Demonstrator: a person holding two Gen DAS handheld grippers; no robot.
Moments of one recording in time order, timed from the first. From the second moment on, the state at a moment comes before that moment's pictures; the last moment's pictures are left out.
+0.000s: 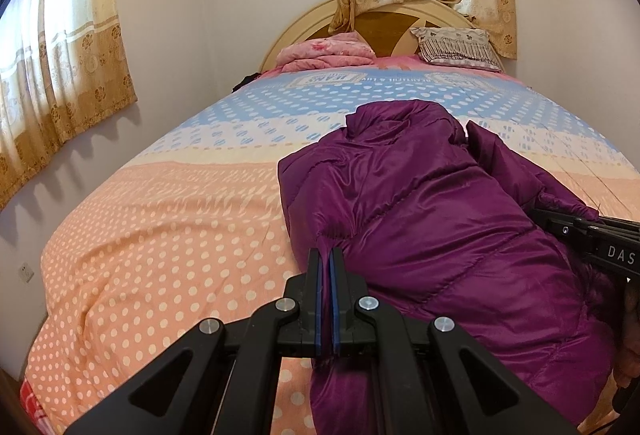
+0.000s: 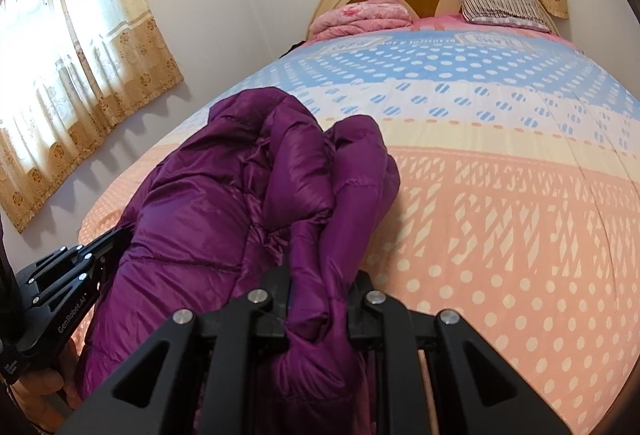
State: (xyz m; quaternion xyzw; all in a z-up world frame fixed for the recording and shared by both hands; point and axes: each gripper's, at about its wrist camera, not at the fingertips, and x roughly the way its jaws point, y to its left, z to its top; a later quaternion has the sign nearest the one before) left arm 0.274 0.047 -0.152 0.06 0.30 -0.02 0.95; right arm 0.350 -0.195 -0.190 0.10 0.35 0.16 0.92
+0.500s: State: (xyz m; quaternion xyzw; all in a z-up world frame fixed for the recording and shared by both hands) left arm 0.280 0.054 -0.174 0.05 0.31 0.02 0.95; right arm 0.347 -0.192 -0.203 0.10 0.38 0.15 0.91
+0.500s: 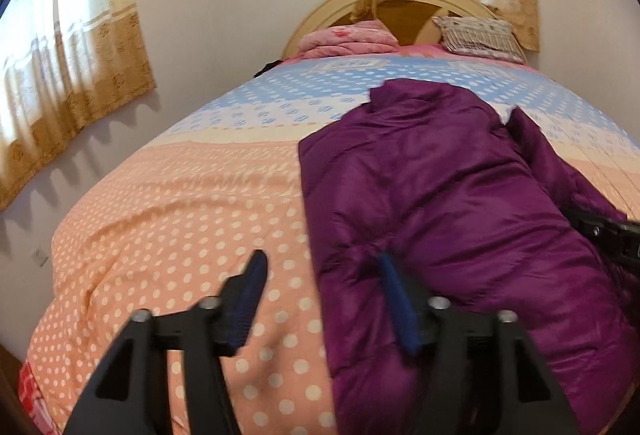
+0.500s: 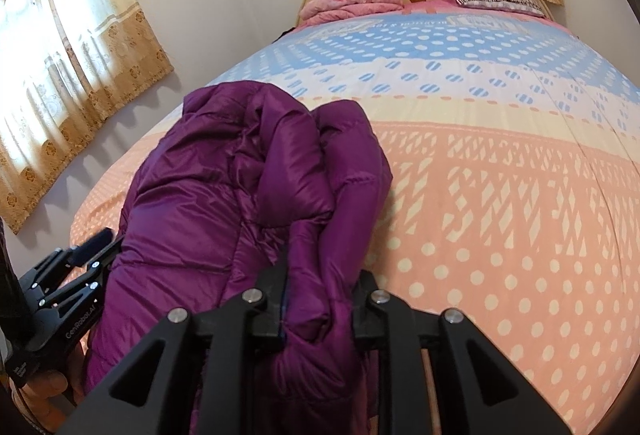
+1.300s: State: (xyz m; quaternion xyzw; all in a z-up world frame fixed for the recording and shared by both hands) left arm 0.230 0.079 -0.113 0.02 0.28 0.03 0.96; right arm 0.304 -0.172 -0.144 0.04 0.34 0.11 0.93
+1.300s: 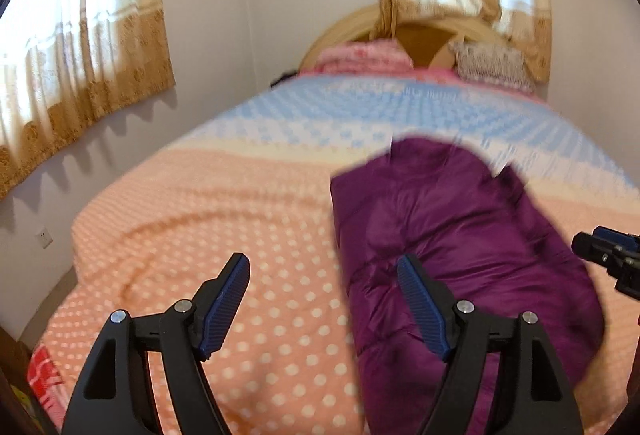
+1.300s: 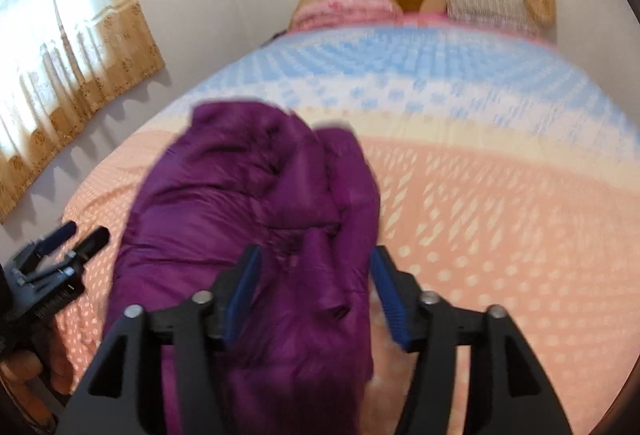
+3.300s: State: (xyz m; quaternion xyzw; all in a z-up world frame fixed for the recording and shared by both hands) left arm 0.121 0.092 -0.027 -0.01 0.19 0.02 0.98; right arm 0.167 -0.162 -0.064 0.04 0.23 0.12 0.97
